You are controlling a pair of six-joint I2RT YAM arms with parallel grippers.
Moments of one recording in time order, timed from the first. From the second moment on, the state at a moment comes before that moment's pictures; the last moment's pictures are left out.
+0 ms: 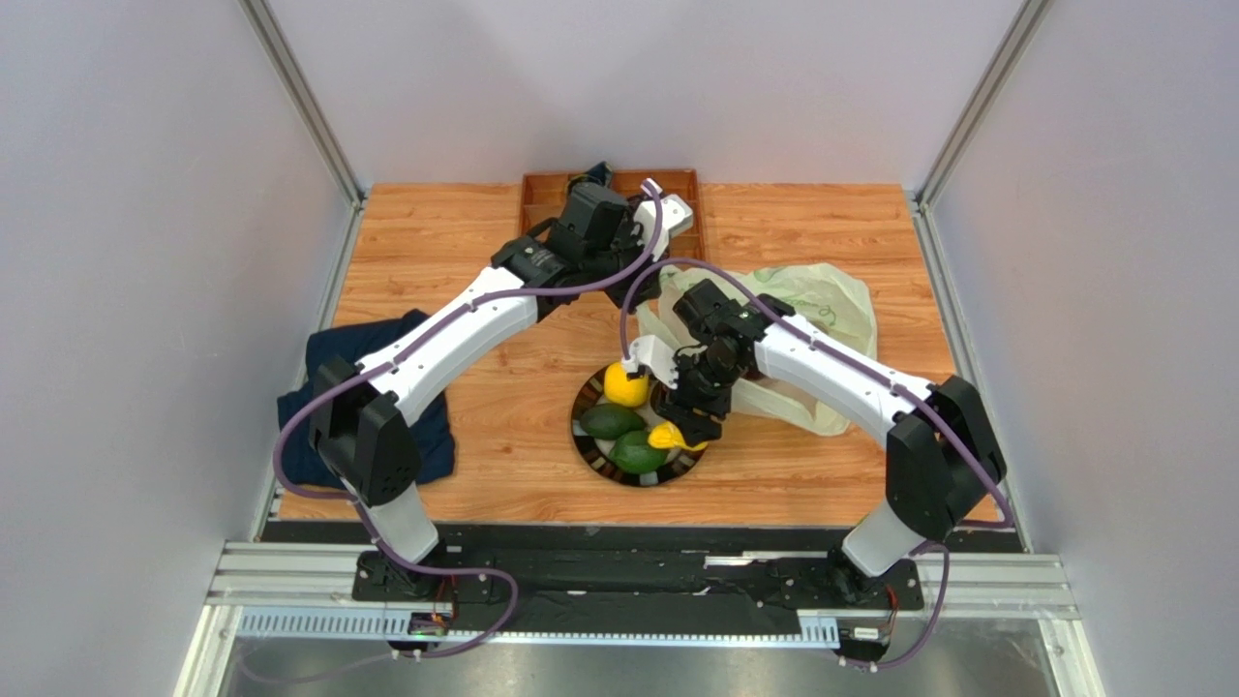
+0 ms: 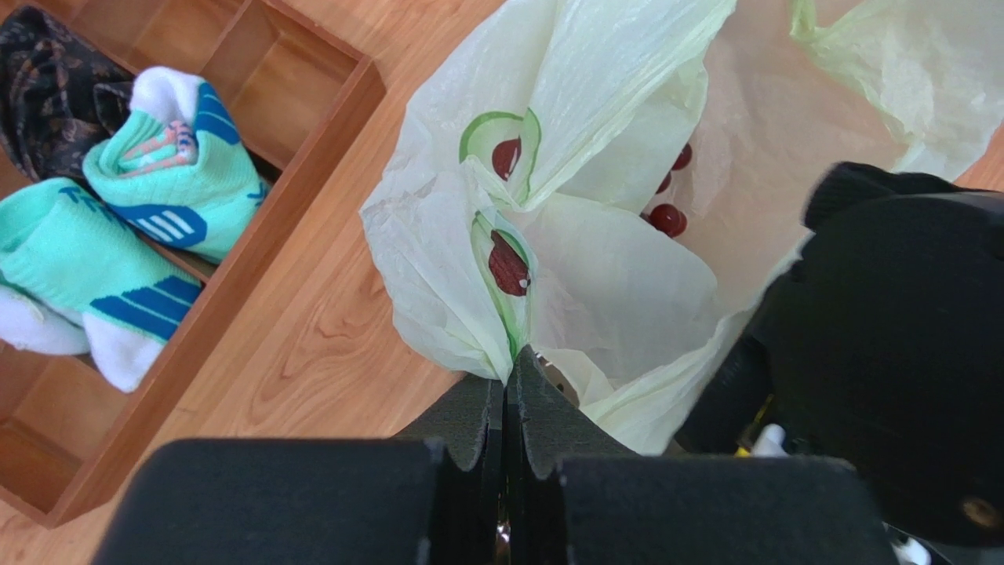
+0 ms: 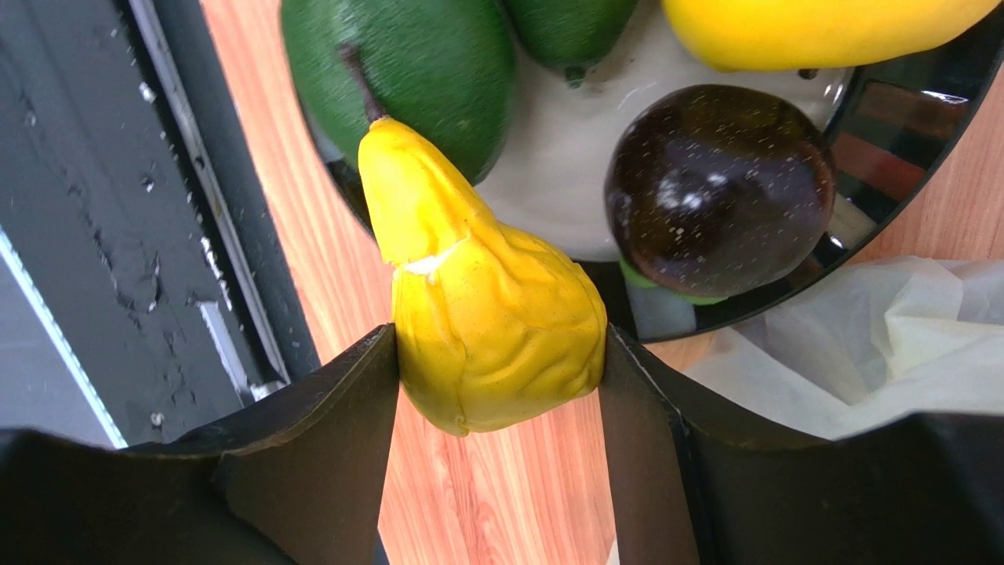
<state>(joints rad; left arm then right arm) -0.69 1.72 1.63 -0.53 0.26 0.14 0.67 1.58 1.22 -0.96 -0.41 -0.69</state>
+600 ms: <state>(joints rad) -0.68 1.71 1.61 -0.53 0.30 0.14 0.66 1.65 1.25 -0.93 -0.40 -0.61</state>
